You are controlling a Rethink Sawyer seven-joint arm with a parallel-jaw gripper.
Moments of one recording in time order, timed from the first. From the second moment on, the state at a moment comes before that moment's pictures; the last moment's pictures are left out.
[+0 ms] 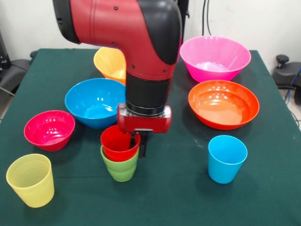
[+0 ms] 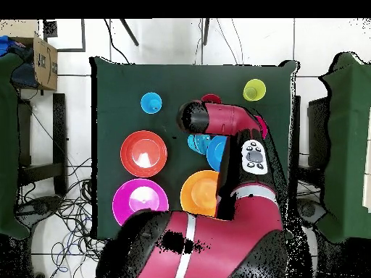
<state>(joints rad) -0.26 -0.33 0.02 1.25 -0.17 0.41 1.56</state>
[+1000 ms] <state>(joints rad) -0.10 -0.32 -0.07 1.26 -0.10 0.41 1.73</state>
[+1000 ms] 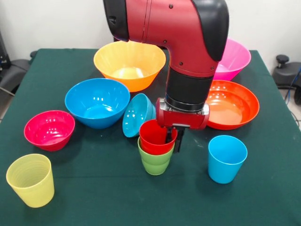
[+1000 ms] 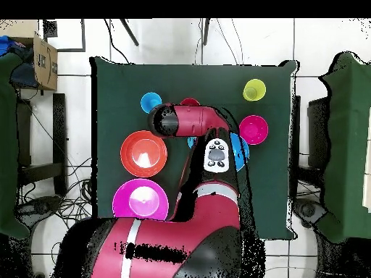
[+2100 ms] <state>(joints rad) -0.09 -0.29 -0.12 1.26 -0.10 0.39 1.74</state>
